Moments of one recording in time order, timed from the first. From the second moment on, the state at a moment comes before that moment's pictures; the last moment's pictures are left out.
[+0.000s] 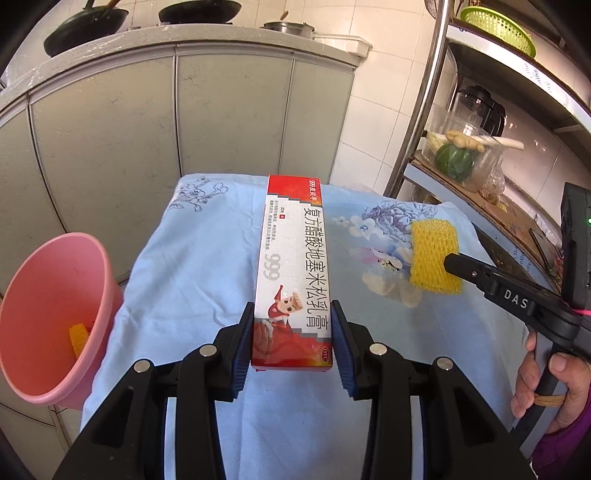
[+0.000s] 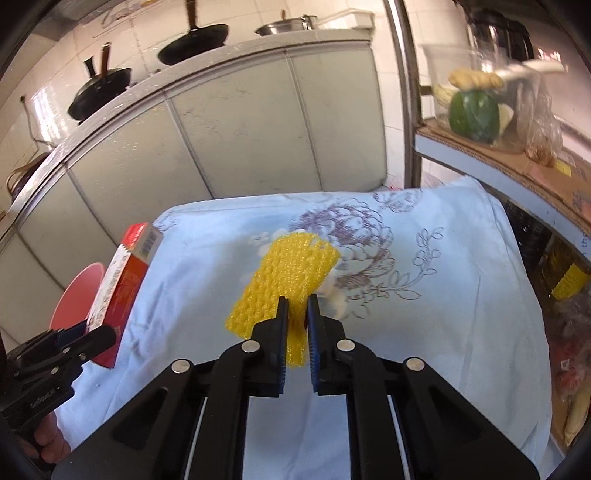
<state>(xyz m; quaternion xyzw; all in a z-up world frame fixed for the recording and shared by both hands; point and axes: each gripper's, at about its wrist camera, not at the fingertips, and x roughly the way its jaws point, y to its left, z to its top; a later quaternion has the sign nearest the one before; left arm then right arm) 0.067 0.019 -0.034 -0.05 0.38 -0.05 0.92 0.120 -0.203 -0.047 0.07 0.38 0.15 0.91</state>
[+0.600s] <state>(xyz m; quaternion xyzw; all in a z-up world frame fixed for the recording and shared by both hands) 0.017 0.072 -0.010 -0.07 0.33 0.01 0.94 0.085 -0.112 -0.014 0.00 0.34 0.25 0.91</state>
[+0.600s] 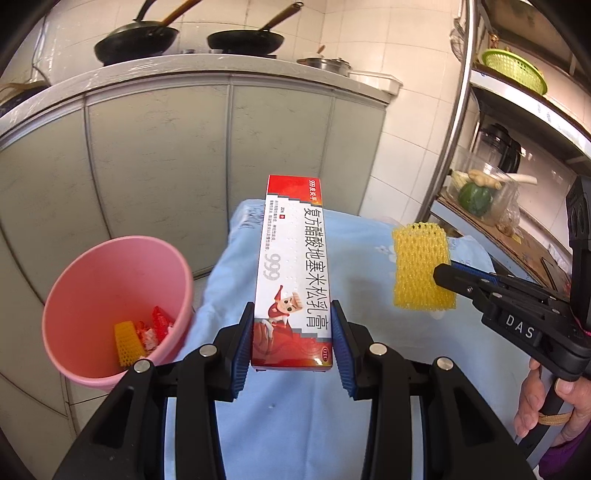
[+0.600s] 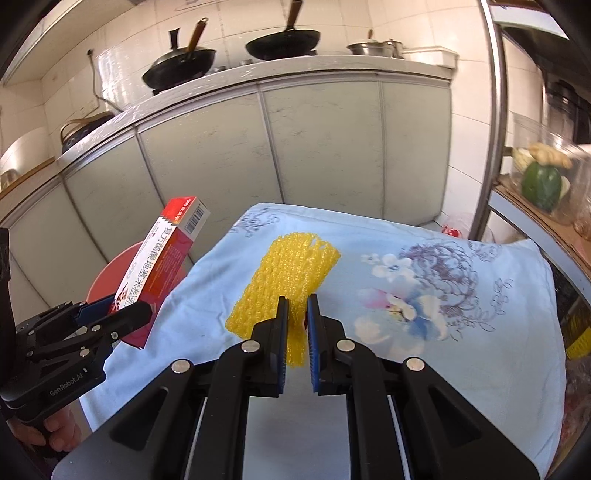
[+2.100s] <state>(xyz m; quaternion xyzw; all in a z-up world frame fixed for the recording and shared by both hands) -0.013 0.252 -0.059 -0.16 0.35 0.21 0.90 0.093 0.116 -0.032 -0.15 0.35 0.39 0.84</state>
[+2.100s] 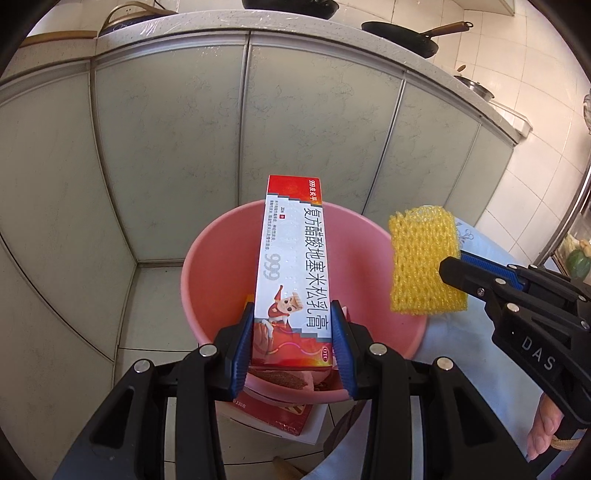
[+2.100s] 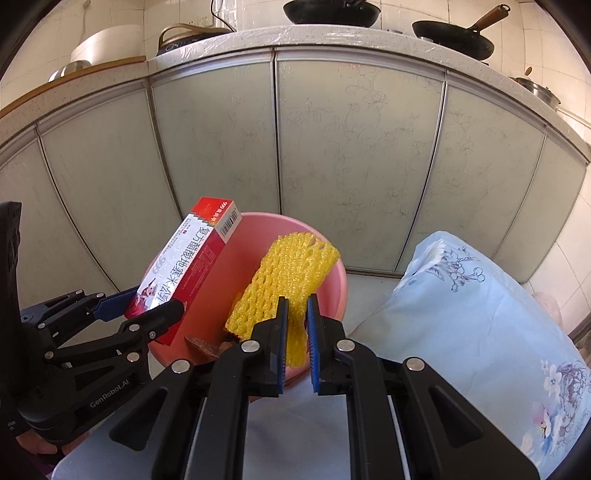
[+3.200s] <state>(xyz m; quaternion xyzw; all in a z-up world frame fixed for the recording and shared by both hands) 0.009 0.259 -0.080 -0.17 0.38 0.22 0.88 0.104 0.134 -0.047 -0.15 0.37 0.40 0.83</state>
